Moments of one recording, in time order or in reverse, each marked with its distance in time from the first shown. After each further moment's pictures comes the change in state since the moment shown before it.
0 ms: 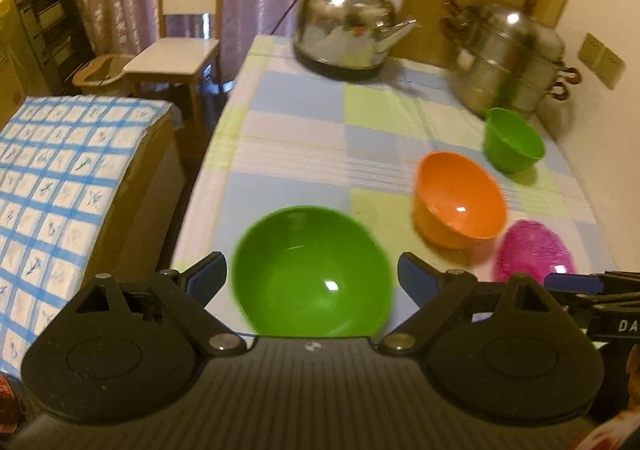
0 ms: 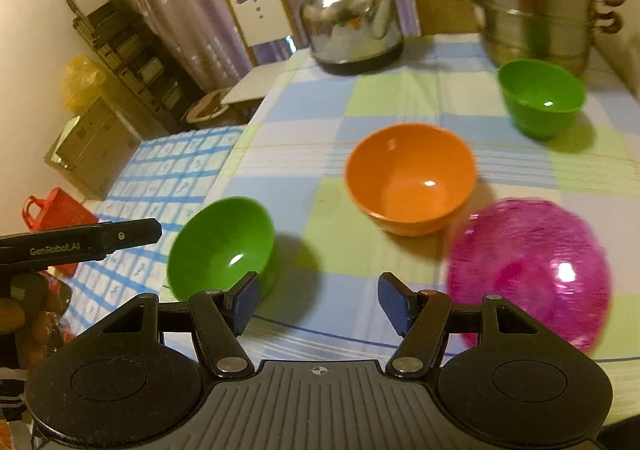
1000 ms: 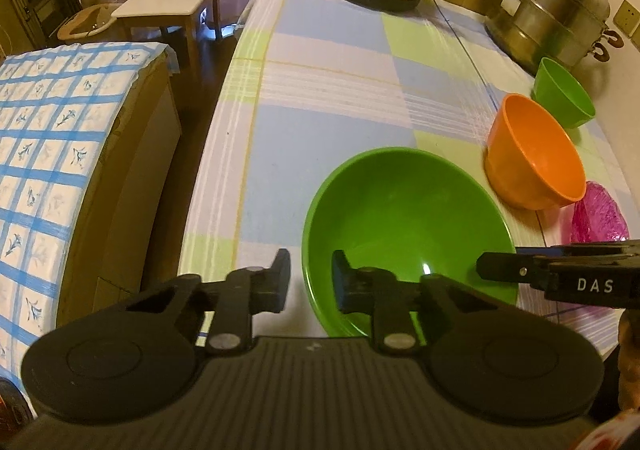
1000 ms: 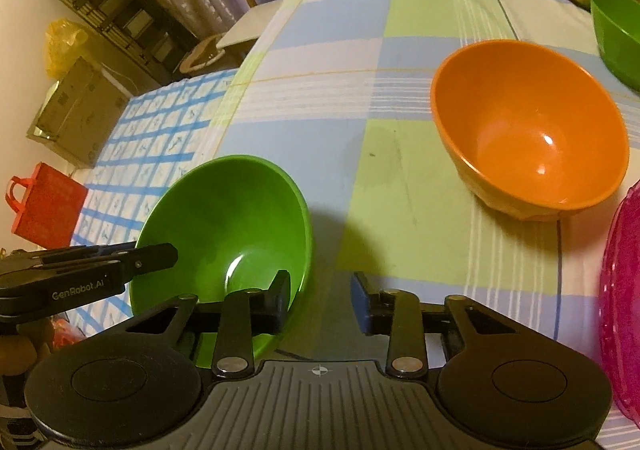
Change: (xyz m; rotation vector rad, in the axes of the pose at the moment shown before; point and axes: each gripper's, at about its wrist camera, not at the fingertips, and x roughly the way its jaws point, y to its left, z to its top) left arm 0.104 0.063 -0.016 -0.001 0.157 -0.032; right arm 0.150 0.027 0.012 0.043 0.168 0.008
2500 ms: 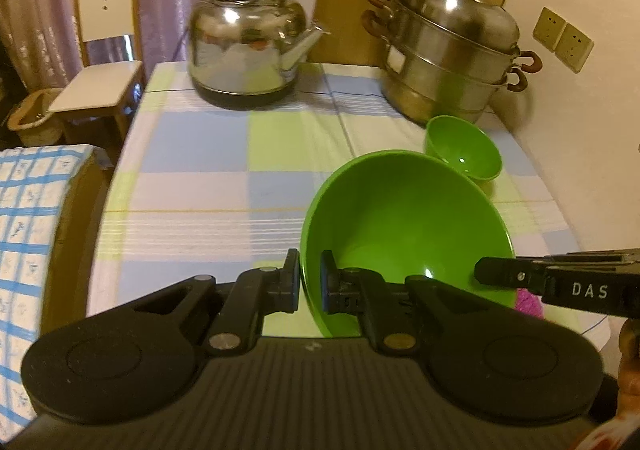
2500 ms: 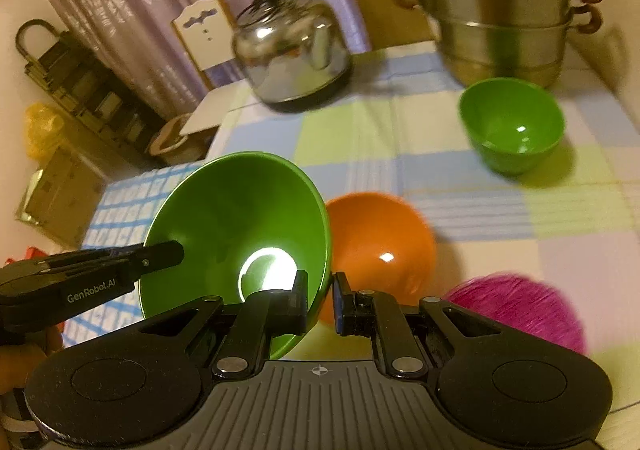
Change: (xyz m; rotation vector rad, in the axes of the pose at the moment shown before) left arm -0.036 -0.174 0.108 0.159 -0.126 -0.093; right arm -0.149 -0.080 0.064 0.103 -0.189 -0.072
